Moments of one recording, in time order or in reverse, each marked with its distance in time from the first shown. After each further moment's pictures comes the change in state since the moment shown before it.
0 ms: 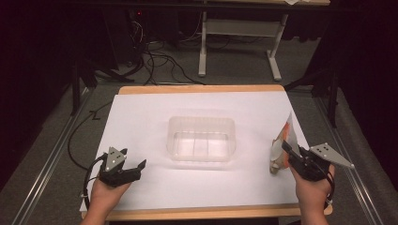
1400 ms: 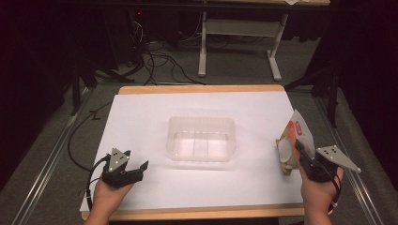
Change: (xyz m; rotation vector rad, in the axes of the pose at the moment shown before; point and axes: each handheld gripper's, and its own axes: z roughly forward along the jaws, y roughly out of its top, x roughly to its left) left arm -0.007 -0.002 0.002 0.013 -0.012 -0.018; right arm -0.012 -0.002 -0.010 -0.022 -0.130 -0.043
